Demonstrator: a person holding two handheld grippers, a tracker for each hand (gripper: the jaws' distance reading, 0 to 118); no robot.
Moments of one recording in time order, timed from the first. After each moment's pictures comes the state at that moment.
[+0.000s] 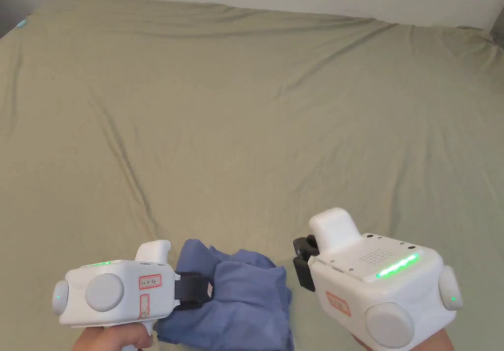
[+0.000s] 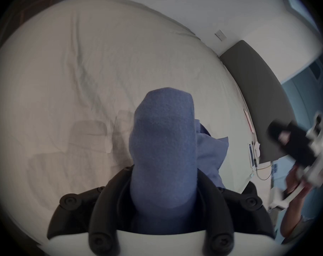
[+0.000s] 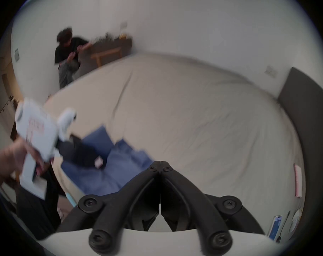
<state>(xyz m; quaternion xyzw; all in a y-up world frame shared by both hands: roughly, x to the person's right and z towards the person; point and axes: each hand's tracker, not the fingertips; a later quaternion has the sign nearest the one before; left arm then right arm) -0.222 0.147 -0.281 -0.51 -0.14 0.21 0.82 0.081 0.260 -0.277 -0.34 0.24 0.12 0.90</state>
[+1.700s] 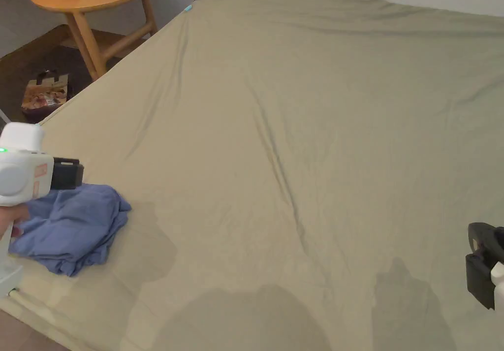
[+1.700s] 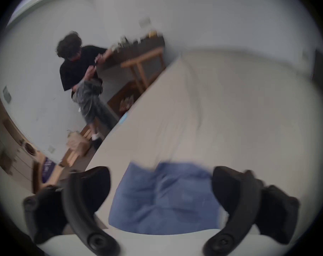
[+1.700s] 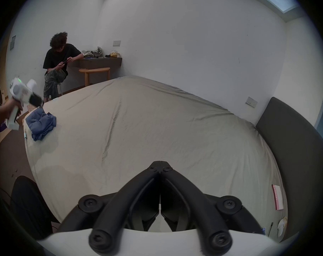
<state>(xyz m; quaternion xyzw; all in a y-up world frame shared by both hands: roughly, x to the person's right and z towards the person) -0.597 0.259 -0.248 -0.37 0.28 0.01 0.89 -0.021 0.305 -0.276 -0.25 0.17 0.18 0.94</state>
